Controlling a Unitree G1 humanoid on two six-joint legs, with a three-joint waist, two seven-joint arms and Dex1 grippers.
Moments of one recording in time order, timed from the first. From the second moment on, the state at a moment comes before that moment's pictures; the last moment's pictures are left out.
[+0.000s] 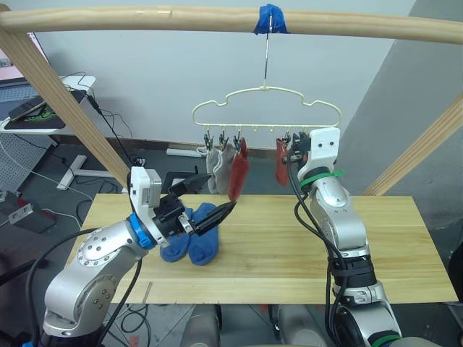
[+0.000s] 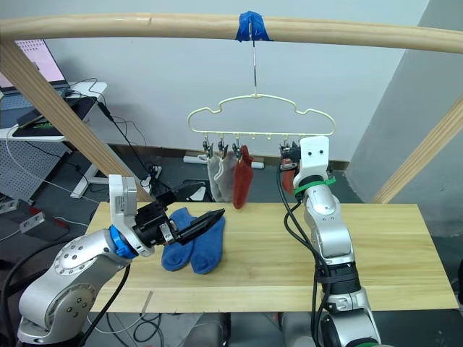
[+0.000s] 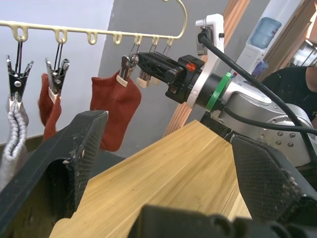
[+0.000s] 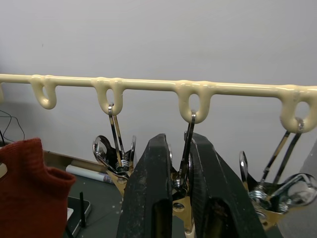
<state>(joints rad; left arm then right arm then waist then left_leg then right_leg) -0.03 0.56 0.14 -0.62 -0.72 0.51 -0.64 -0.49 -0.04 0.02 -0.08 0.00 0.34 0.02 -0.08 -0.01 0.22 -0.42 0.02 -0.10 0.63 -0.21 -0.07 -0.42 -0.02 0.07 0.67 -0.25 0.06</state>
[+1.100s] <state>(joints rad) -0.42 0.59 0.00 0.79 -0.08 -0.01 -0.60 -0.62 -0.39 -0.10 -0.24 0.47 1.00 0.41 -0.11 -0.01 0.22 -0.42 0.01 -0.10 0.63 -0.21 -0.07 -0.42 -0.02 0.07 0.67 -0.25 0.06</state>
